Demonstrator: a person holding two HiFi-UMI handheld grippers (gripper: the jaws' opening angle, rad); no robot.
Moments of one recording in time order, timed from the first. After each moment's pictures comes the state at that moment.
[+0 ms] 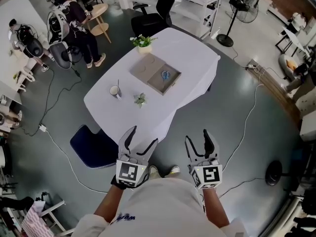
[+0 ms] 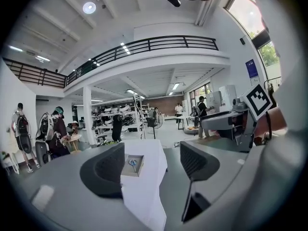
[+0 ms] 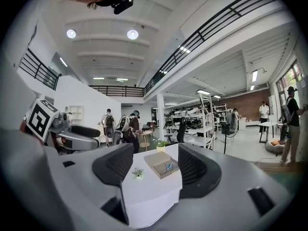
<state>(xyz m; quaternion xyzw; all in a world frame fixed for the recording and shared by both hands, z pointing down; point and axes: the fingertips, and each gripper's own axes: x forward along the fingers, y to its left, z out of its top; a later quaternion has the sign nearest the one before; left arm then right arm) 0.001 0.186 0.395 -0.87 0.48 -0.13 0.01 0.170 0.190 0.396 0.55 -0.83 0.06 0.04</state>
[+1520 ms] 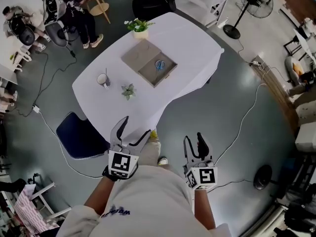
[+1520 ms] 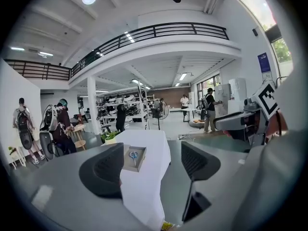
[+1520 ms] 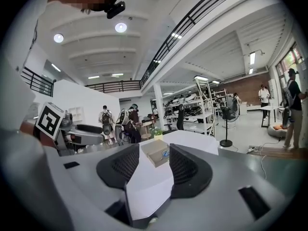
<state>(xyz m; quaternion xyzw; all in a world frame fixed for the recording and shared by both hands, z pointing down) 0.036 0.117 0.453 -0.84 0.51 -0.18 -0.04 0.229 0.140 0.460 0.53 -0.83 0.13 0.06</state>
